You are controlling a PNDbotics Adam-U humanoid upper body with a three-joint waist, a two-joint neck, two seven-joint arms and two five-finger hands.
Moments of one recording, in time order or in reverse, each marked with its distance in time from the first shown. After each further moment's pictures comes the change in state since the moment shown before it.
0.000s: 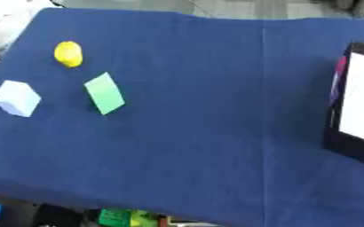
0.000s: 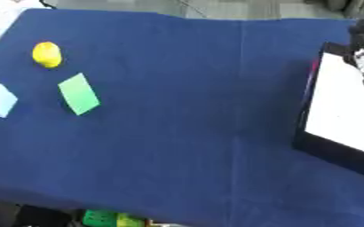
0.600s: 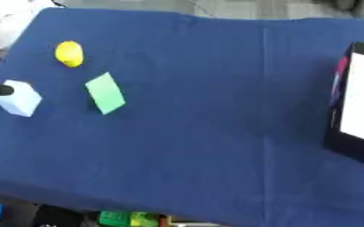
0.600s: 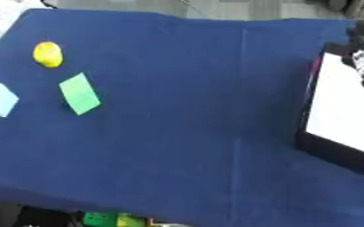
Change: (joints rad) left arm -0.093 -0.053 -0.049 0.036 -0.079 0.061 0.022; right arm 0.000 0.000 0.006 0.000 0.000 0.004 0.004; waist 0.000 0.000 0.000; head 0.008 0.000
